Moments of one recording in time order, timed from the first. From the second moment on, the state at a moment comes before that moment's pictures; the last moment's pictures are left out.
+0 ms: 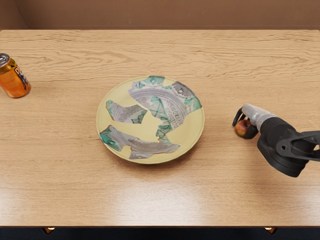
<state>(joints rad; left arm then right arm) -0.02 0.00 -0.28 -0.11 -0.25 0.02 0.14 1.37 -0.60 -0.50 1.60 -0.74 -0.61 -0.61</state>
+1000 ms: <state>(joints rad) -0.02 0.00 -0.27 -0.11 -0.25 0.02 0.14 1.76 -0.44 -0.48 1.67 -0.50 -0.52 -0.61</state>
